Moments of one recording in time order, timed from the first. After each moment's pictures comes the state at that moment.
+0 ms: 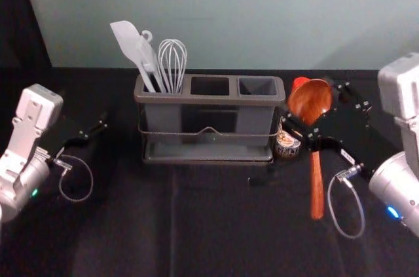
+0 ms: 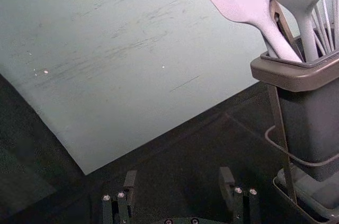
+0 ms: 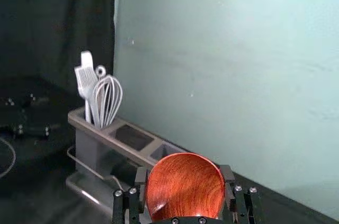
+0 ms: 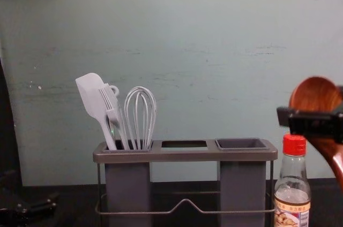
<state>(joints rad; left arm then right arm) -0.20 0.60 0.45 -1.41 -0.25 -0.12 0.03 -0.18 0.23 -0.09 -2.14 -0.09 0.33 0.34</state>
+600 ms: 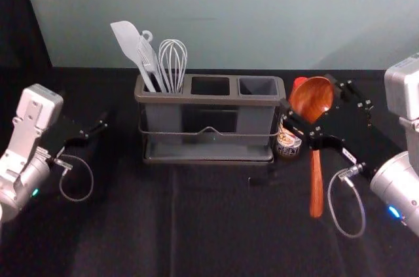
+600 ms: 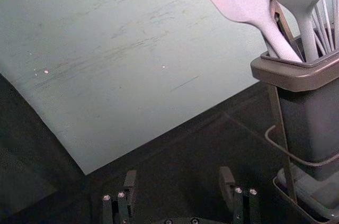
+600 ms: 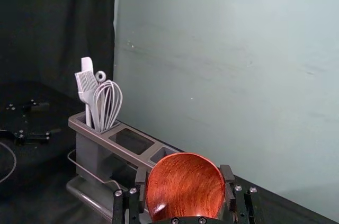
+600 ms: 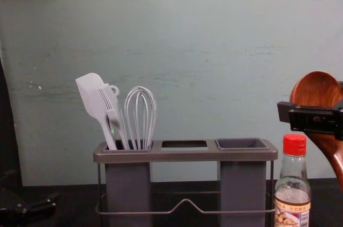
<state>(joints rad) -0.20 0.60 0.45 -1.41 -0.25 -0.12 0.03 -0.19 0.22 -0.09 -2.14 -0.07 0.31 0.33</state>
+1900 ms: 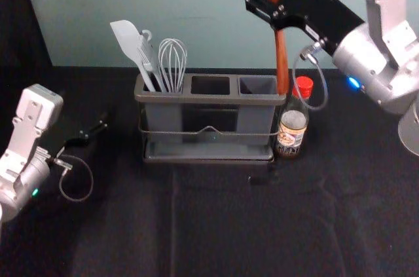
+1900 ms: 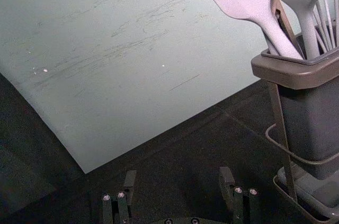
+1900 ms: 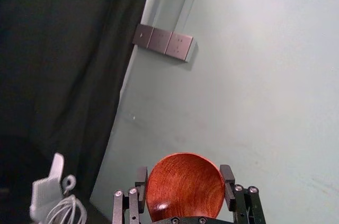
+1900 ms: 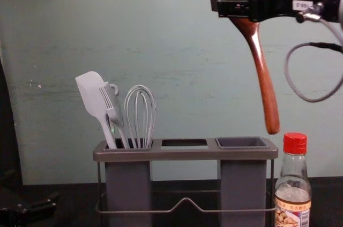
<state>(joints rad) -0.20 0.60 0.45 -1.41 -0.25 -0.12 0.03 0.33 0.23 -0.23 -1.82 -0.03 0.16 0.37</state>
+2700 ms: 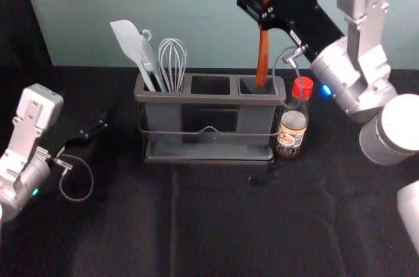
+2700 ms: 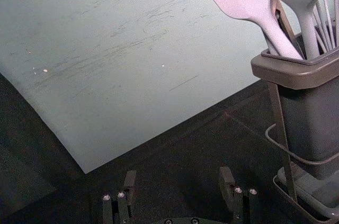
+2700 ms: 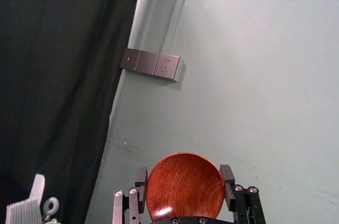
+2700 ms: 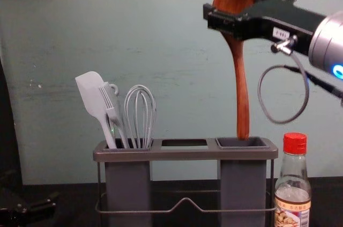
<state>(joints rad) -0.20 0.60 0.45 -1.41 -0.25 -0.12 0.03 0.37 0.19 -0.28 -1.59 0.02 -0.14 0.26</state>
